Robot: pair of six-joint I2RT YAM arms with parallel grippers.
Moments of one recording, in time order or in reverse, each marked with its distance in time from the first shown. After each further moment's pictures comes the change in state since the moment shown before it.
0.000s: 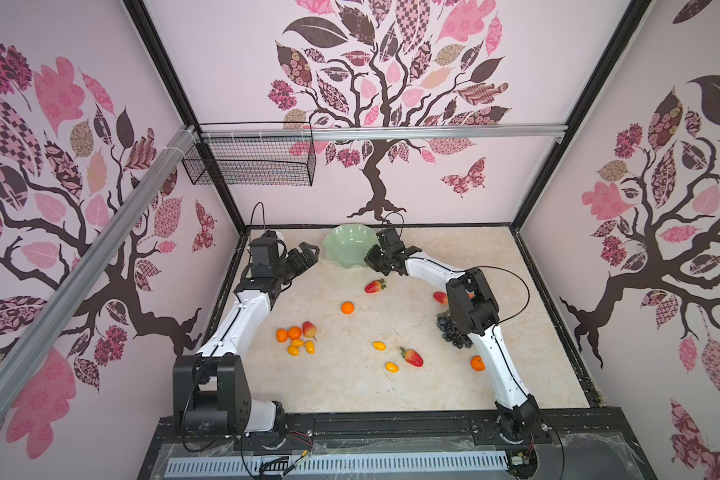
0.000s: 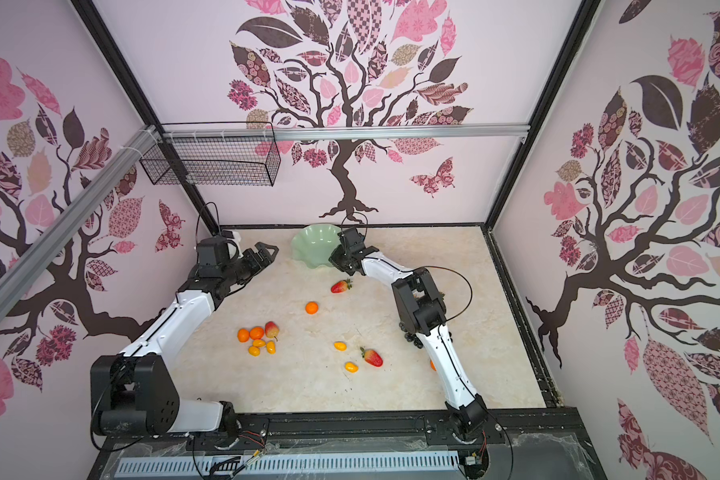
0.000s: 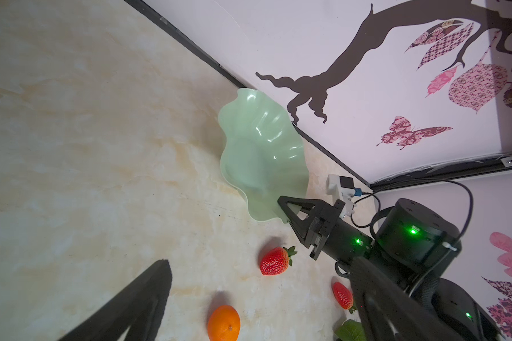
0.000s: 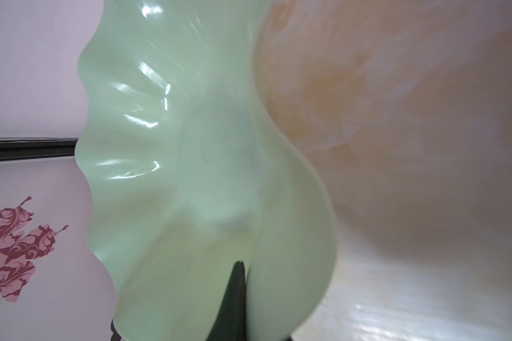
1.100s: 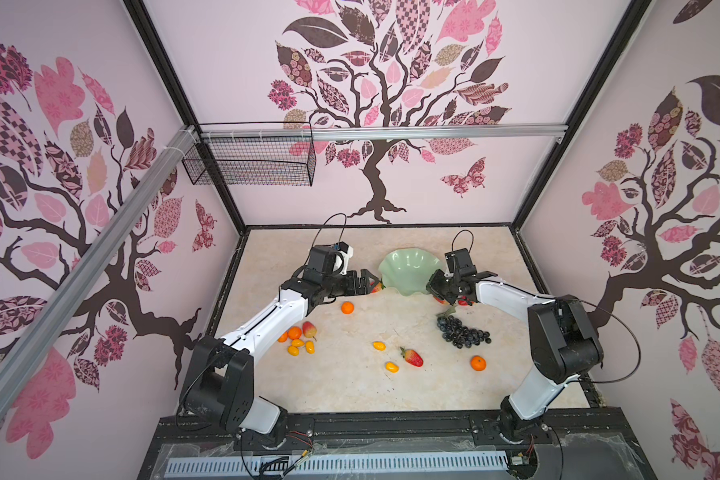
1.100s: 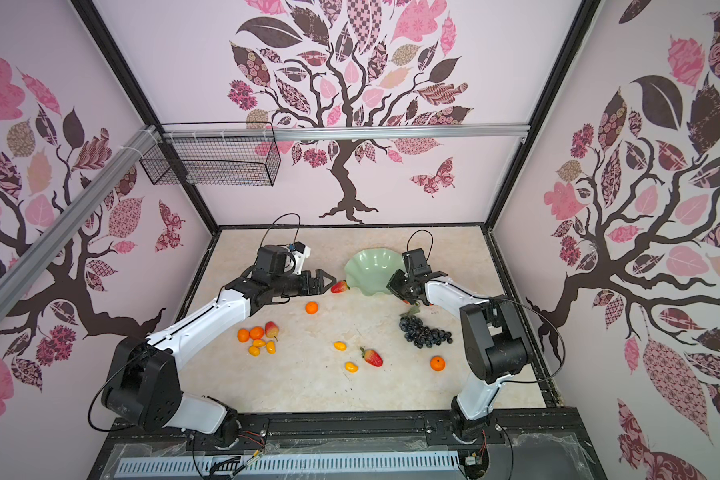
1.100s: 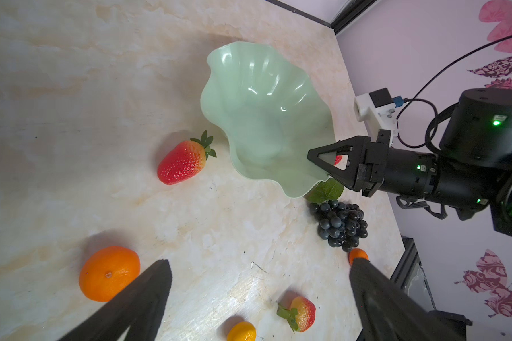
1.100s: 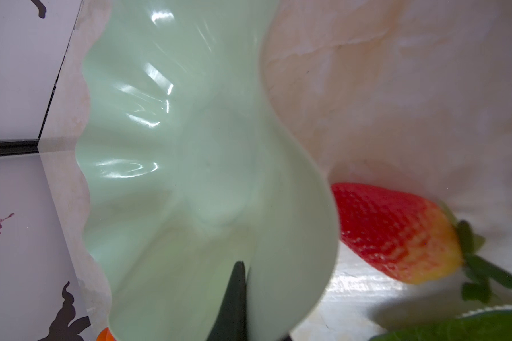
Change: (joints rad) left arm -0.404 0.071 0.040 -0.121 0.083 0.196; right arm -0.240 -0.716 -0.910 0.024 -0.068 -0.201
